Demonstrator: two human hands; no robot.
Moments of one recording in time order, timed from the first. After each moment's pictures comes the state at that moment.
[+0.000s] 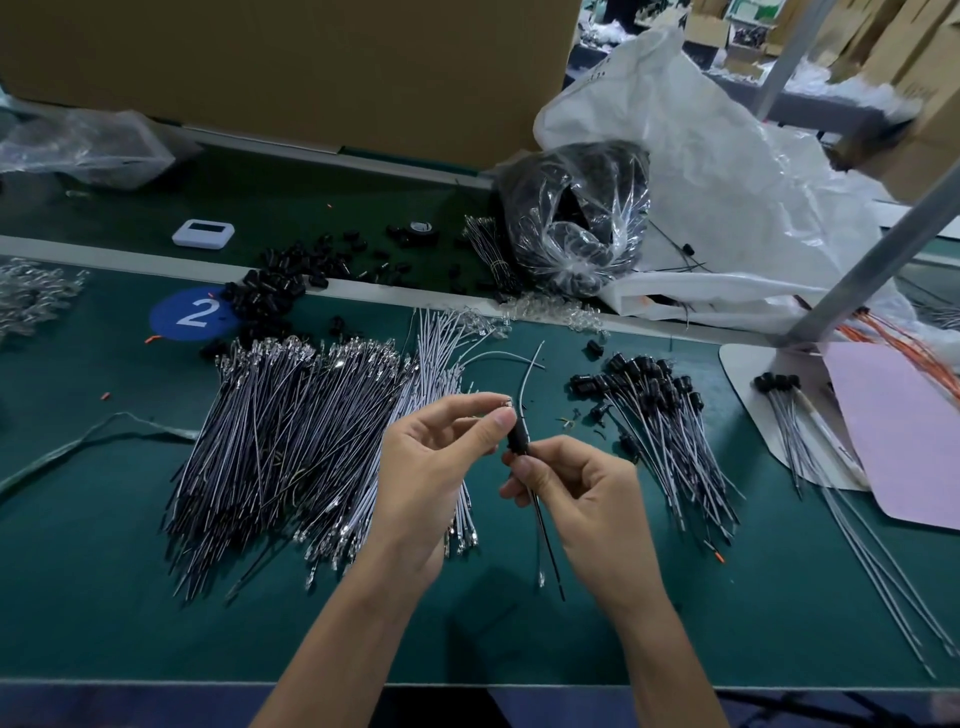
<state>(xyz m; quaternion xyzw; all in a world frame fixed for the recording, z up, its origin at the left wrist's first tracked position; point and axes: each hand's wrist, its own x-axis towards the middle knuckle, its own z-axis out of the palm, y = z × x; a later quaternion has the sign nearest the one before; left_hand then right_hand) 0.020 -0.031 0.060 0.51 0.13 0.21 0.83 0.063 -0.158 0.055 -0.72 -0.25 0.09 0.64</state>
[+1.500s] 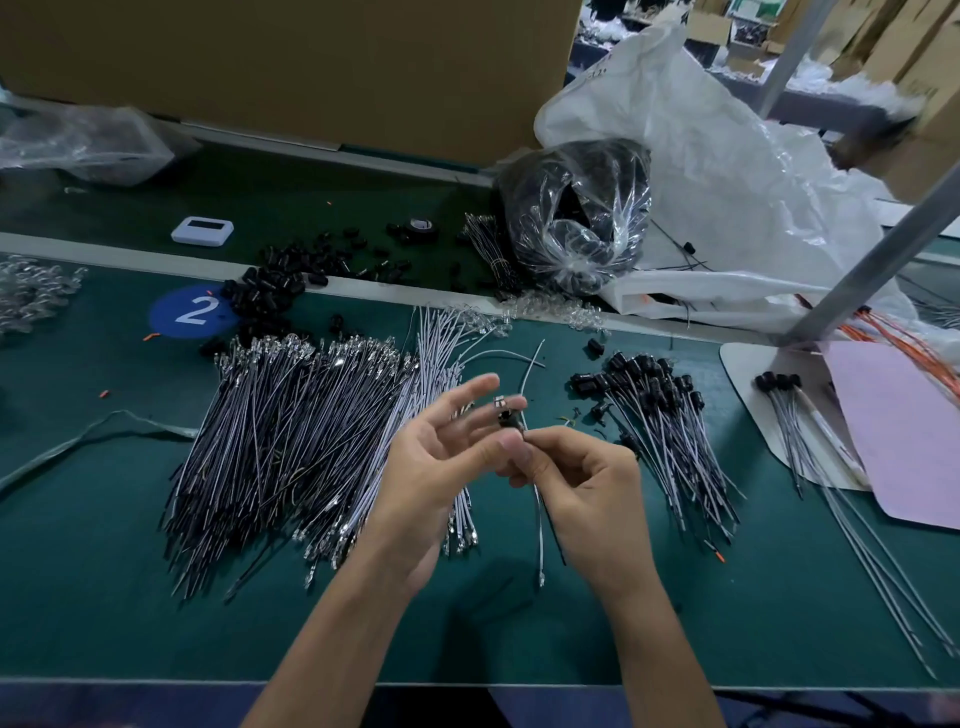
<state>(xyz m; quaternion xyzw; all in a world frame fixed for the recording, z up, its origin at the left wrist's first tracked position) 0.017 -0.024 0.049 0.48 0.07 0.15 0.86 0.072 -0.152 0.049 -0.74 -0.26 0.02 0.62</state>
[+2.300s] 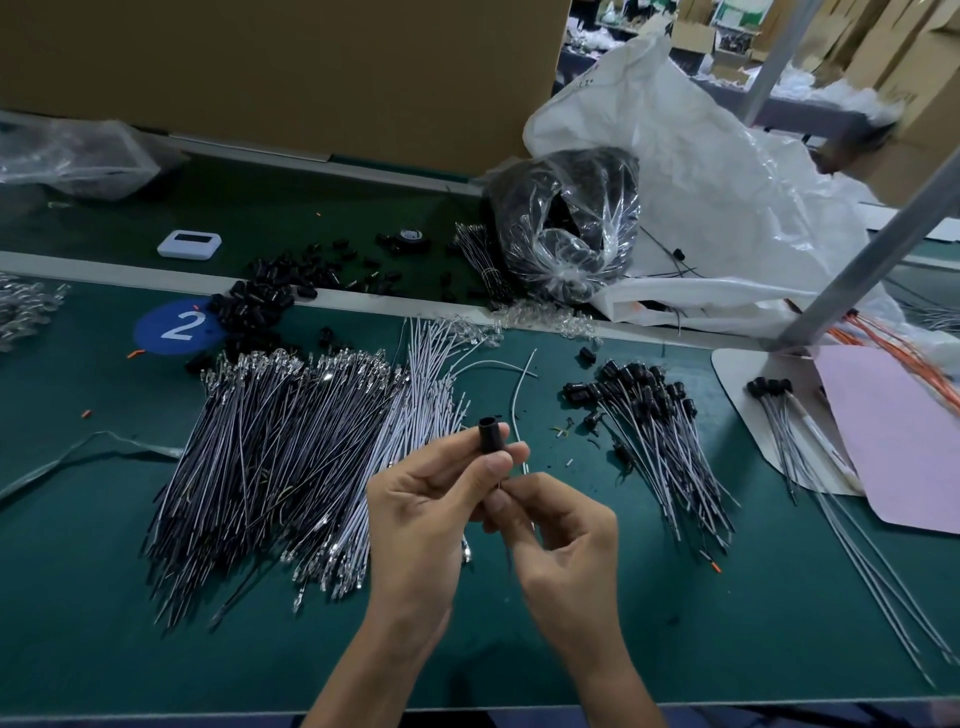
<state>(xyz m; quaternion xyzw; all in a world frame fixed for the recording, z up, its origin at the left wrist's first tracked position) 0.008 -0.049 0.053 0.50 0.12 0.28 0.81 0.044 -0.146 0.035 -0.70 -0.26 -0.01 0.67</state>
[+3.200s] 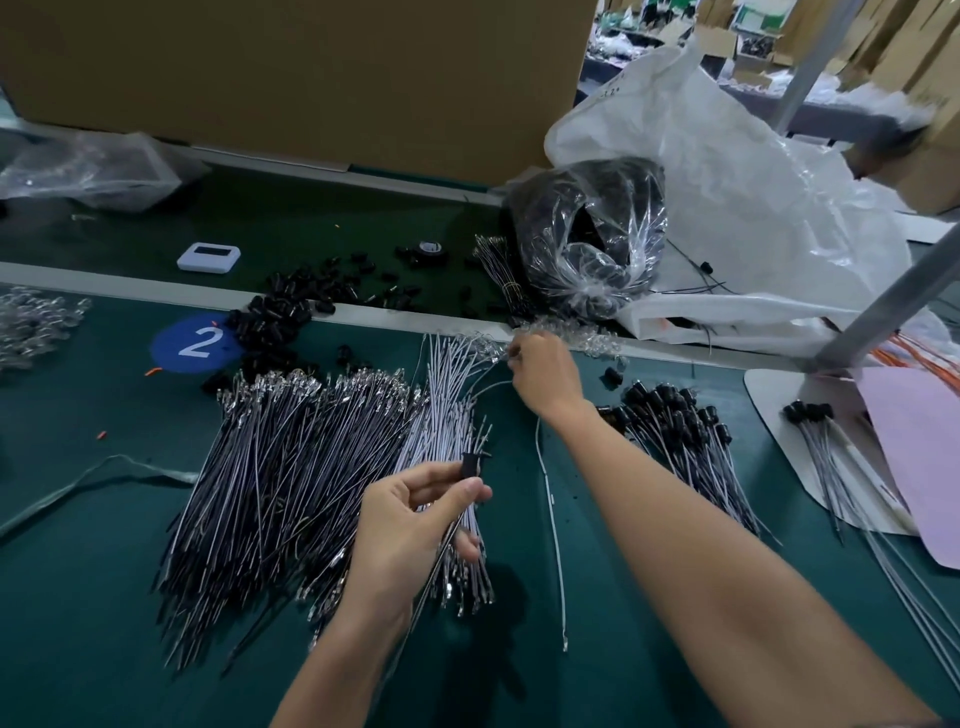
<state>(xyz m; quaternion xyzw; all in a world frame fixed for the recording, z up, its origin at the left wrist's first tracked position) 0.030 0.006 0.008 0.58 0.24 0.15 0.77 0.264 -0.051 0.012 -0.94 -0.29 -0.05 0.18</state>
